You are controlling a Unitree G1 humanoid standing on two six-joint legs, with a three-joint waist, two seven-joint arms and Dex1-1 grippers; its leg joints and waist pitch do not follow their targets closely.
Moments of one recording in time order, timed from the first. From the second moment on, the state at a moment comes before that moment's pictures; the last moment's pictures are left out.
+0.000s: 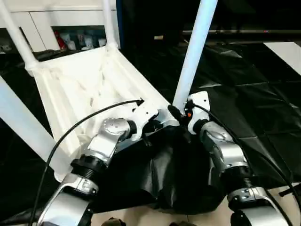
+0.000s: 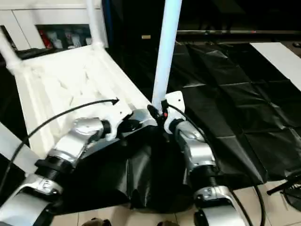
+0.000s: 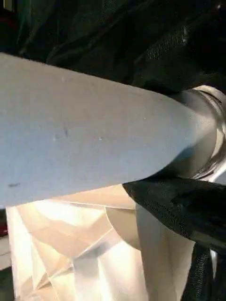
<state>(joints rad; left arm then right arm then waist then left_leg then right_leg) -0.63 0.14 -0.23 0.56 0.10 0.25 -0.77 -0.55 -0.06 -0.01 0.58 0.11 0.14 0.37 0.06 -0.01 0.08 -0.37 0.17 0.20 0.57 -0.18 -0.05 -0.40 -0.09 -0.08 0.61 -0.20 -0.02</state>
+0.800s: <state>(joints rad) -0.54 0.36 -0.25 0.42 -0.03 0.21 -1.22 -0.49 -0.33 0.16 0.44 0.18 0.17 1.08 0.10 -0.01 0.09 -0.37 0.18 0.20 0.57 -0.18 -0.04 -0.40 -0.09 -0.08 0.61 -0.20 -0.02</state>
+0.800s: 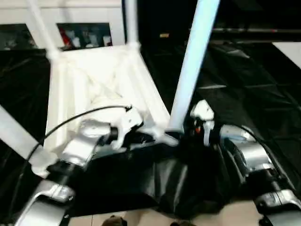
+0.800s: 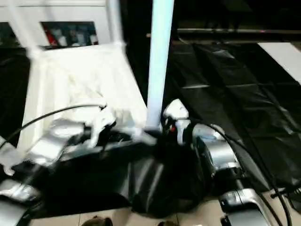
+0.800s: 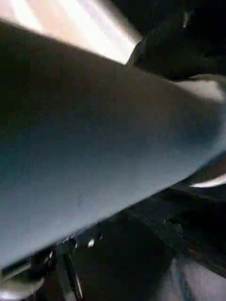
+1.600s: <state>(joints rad) -0.59 0.28 -0.25 0.51 0.02 0.20 -1.04 -0.50 -0.22 0.08 0.52 0.15 0.13 0.79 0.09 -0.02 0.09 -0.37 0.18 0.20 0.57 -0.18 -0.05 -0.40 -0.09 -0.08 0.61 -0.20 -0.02</state>
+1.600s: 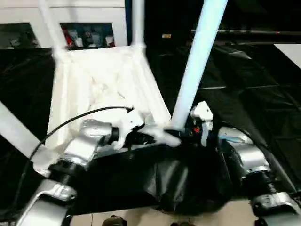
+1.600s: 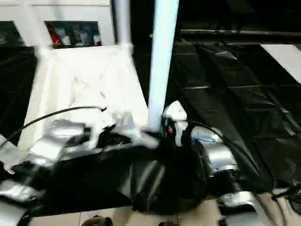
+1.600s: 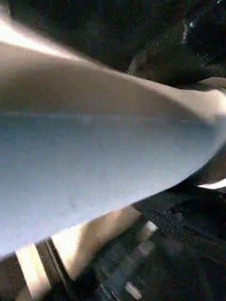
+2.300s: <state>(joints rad) -0.65 0.15 -0.23 0.61 0.08 0.20 -0.80 -0.59 -0.08 -0.03 0.67 0.12 0.08 0.48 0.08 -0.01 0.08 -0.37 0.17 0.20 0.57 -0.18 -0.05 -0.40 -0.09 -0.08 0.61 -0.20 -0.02</state>
